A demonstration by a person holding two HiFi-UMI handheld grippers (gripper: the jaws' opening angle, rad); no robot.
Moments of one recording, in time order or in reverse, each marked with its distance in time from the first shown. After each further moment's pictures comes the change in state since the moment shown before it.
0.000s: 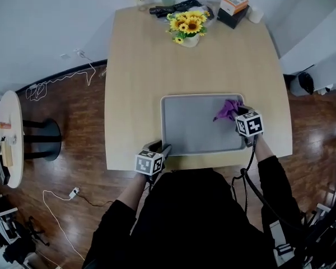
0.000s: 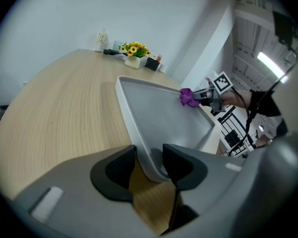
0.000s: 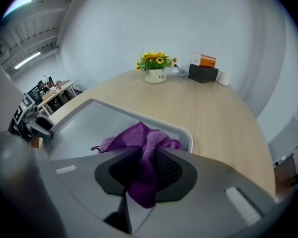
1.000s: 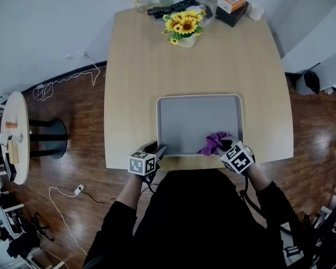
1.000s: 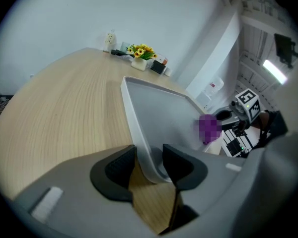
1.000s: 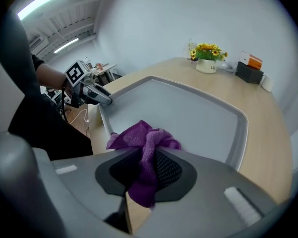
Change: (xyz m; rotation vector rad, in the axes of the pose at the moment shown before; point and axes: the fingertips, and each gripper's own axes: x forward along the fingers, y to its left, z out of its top) left arm 0.000 0.002 0.000 -0.078 -0.038 0.024; right arm -0.049 0.132 -0.085 -0.284 0.135 0.325
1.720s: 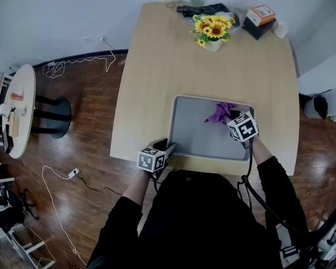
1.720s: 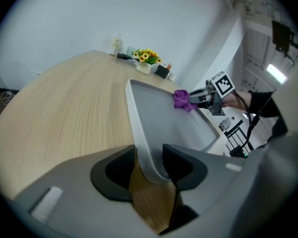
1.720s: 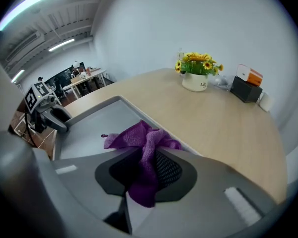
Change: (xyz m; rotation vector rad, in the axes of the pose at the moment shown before) left arm -0.002 0.001 0.001 -0.049 -0.053 0.028; right arm 0.038 -0.110 0.114 -0.018 -0.082 -0.111
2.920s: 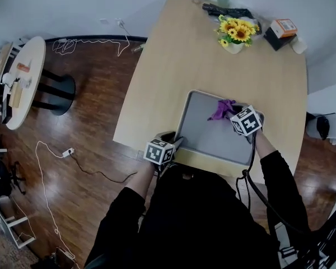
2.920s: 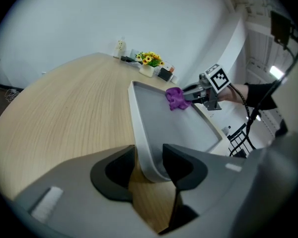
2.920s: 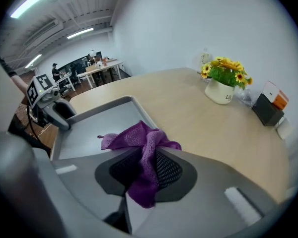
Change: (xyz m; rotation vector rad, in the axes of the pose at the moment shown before) left arm 0.001 -0.003 0.003 -0.024 -0.037 0.024; right arm 0.026 0.017 0.035 -0.188 0.059 0.089
